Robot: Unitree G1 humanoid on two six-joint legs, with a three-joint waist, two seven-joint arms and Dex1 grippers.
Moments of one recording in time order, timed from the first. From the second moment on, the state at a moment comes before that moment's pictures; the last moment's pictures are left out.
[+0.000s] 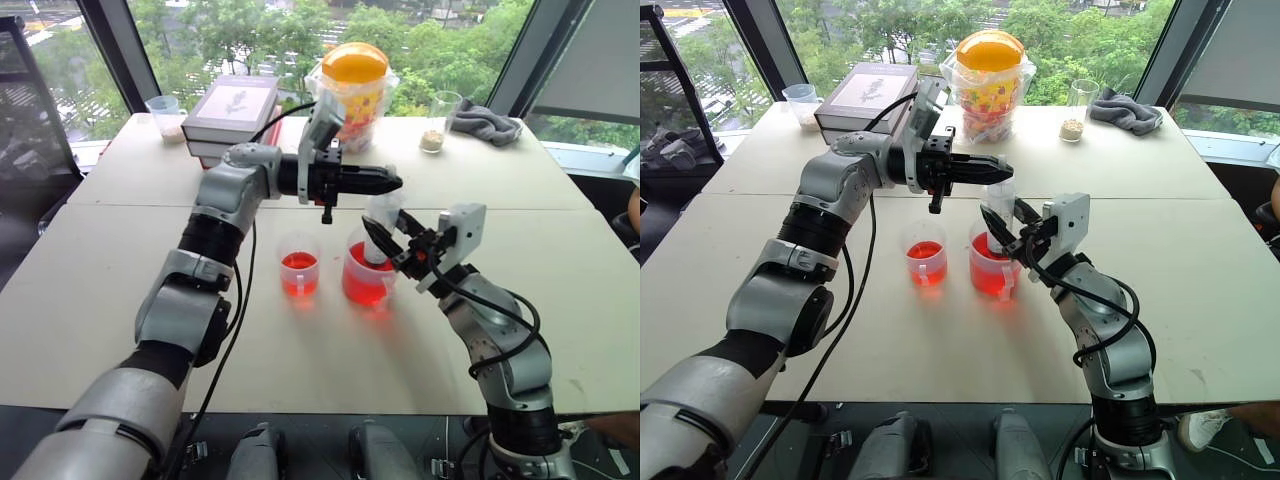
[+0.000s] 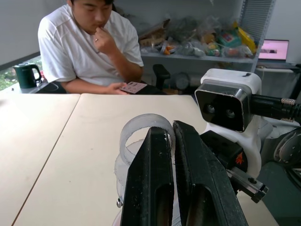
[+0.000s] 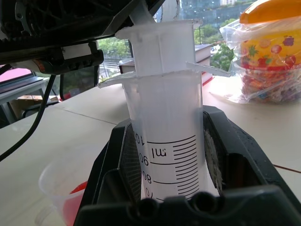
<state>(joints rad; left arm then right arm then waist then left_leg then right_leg) -1.23 0.24 -0.12 0.65 -0.42 0.38 -1.37 -0.27 -0.27 -0.01 -0.42 0.33 0.41 0.43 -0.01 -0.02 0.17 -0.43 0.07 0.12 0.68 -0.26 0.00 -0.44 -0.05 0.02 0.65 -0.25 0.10</state>
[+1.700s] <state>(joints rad) -1.06 0.61 0.04 0.47 -0.42 0.47 -1.26 -0.73 -0.33 -0.09 -0.46 0.62 0.74 0.39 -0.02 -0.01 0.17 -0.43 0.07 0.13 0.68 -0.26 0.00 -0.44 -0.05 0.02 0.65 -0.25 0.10</state>
